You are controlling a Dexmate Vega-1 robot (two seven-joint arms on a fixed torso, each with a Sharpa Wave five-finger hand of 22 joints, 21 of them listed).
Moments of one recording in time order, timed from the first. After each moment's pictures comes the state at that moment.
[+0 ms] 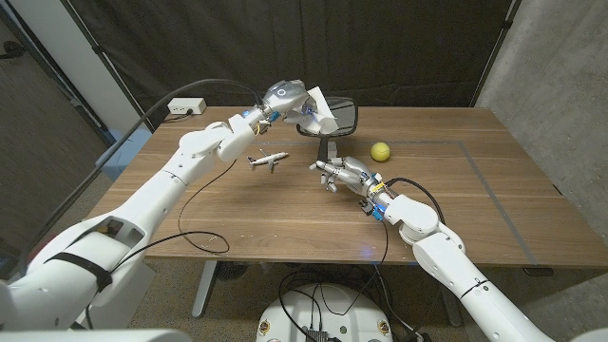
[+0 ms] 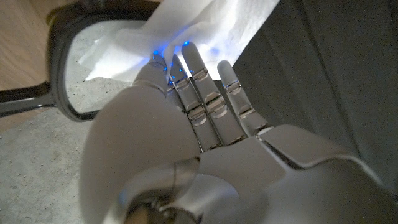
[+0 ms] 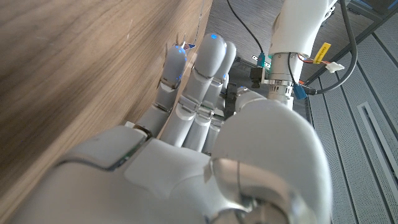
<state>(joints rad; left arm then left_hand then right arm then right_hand) 0.52 0.51 0.48 -1.35 1.17 -0.45 0.45 1.21 0.08 0.22 -0.12 0.28 1.06 -0.06 0.44 0.19 1.12 -0.18 0.46 0.45 1.07 -0.18 0.40 0.72 0.36 -0.05 1.13 0.26 -1.14 -0.37 -0.34 -1.76 0.26 0.12 0.30 1.12 0.16 0.41 0.07 0.24 0.88 0.06 0.21 0.53 1.21 -0.05 0.61 0.68 1.29 -0.19 0.82 0.89 0.60 -0.06 1.55 0.31</state>
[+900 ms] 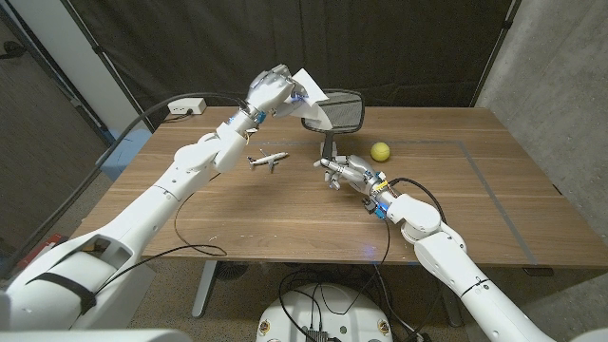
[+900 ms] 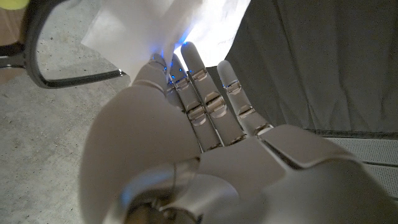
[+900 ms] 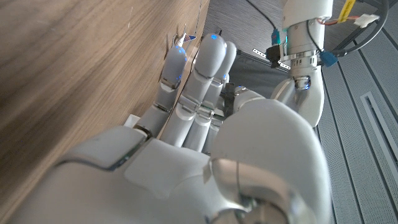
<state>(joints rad) 0.66 0.60 0.42 -1.56 1.13 -0.33 0.56 1.21 0.08 0.22 -0.11 0.28 1.06 -0.06 0.44 0.19 1.12 -0.18 0.45 0.46 1.07 -0.19 0.39 0.73 0.35 -0.04 1.14 0.25 -1.12 -0.36 -0.32 -1.74 0.28 0.11 0.30 1.13 0.16 0.41 0.07 0.24 0.88 0.06 0.20 0.53 1.21 -0.05 0.61 0.68 1.29 -0.19 0.81 0.89 0.60 -0.06 1.55 0.30</state>
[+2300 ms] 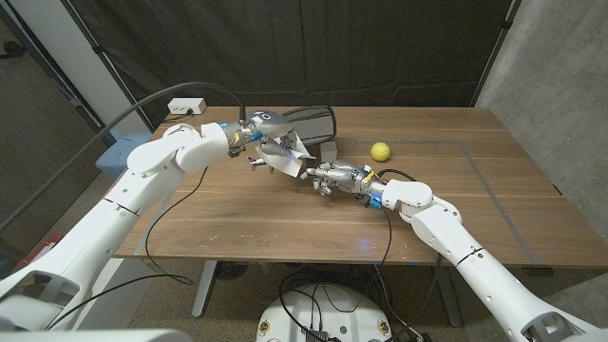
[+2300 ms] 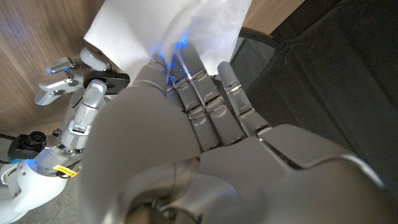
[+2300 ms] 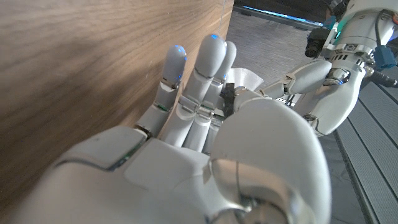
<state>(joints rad) 0.84 0.71 0.22 -1.90 0.86 -0.41 -0.39 1.21 0.08 0.22 -0.11 0.28 1.06 -0.06 0.43 0.19 1.12 -0.18 0.43 0.47 1.08 -0.19 0.37 0.73 0.34 -0.04 1.15 0.23 -0.97 -0.41 -0.38 -1.72 0.30 -0.16 0.50 1.13 0.16 0.41 0.07 0.24 0.88 0.06 0.20 0.52 1.22 -0.04 0.61 0.68 1.30 -0.20 0.81 0.87 0.62 -0.06 1.55 0.29</state>
